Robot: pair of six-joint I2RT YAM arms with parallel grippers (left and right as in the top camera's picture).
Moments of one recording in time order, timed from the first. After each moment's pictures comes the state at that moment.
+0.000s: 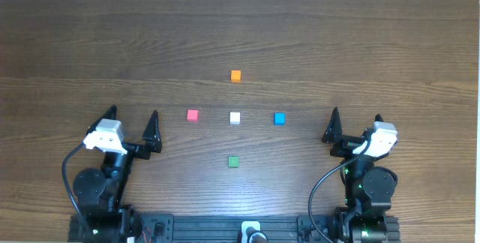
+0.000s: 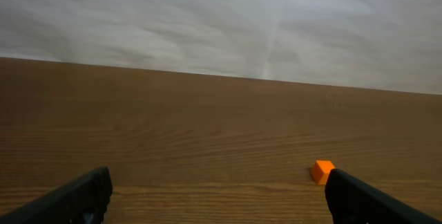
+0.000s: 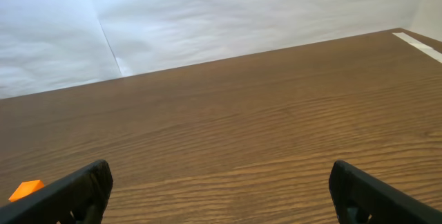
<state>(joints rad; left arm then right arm) 0.07 0.01 0.01 -0.05 0.24 -0.15 -0.02 0.02 0.03 -0.10 0.08 0.16</state>
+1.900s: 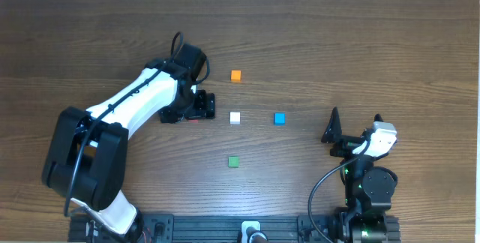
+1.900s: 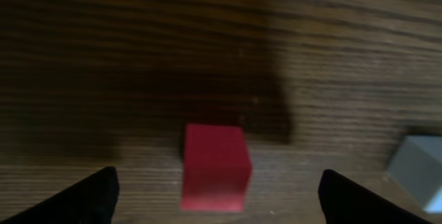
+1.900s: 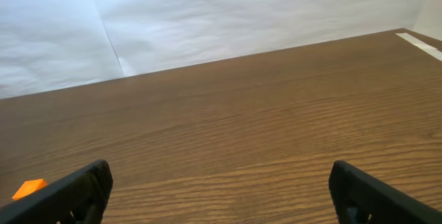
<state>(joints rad) -0.40 1.82 1.12 -0.85 0.07 -0.47 -0.02 0.01 0.03 -0.09 0.08 0.16</state>
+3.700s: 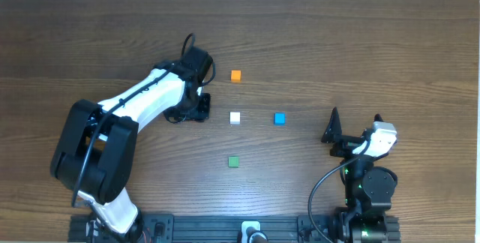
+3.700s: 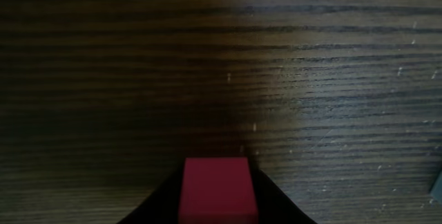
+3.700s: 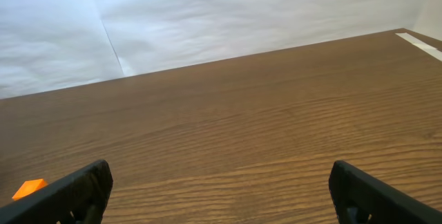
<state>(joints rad) -0.43 1.87 1.12 -0.80 0.02 -0.36 -0.02 0.01 0.03 -0.09 0.08 0.16</state>
